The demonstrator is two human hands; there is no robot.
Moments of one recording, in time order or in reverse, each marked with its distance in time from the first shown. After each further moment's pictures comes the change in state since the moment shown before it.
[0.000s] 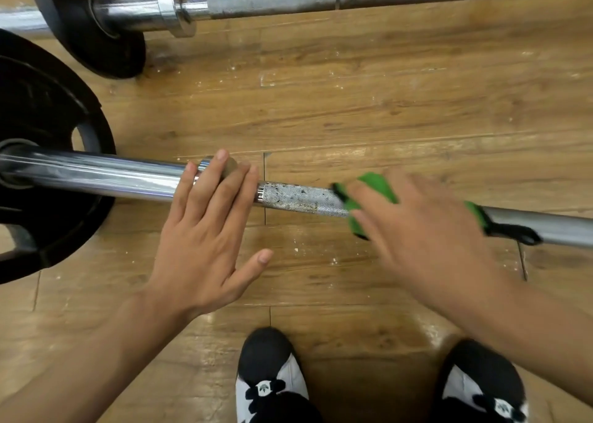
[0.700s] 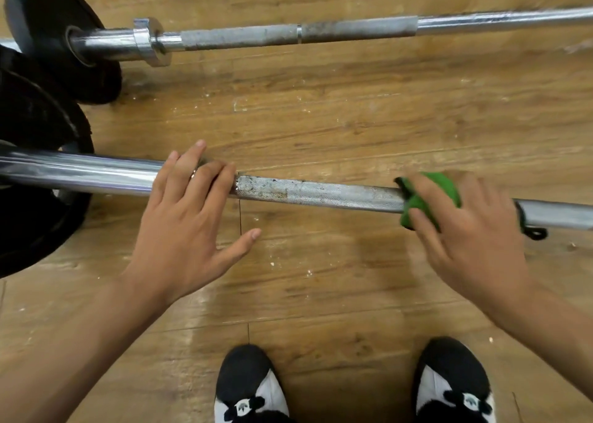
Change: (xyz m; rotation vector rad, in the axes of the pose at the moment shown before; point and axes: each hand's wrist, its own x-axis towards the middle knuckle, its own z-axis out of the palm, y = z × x) left_hand 0.033 -0.008 0.002 0.046 0.008 -0.023; right_hand -0.046 0.082 0.005 -0.133 0.223 0.205
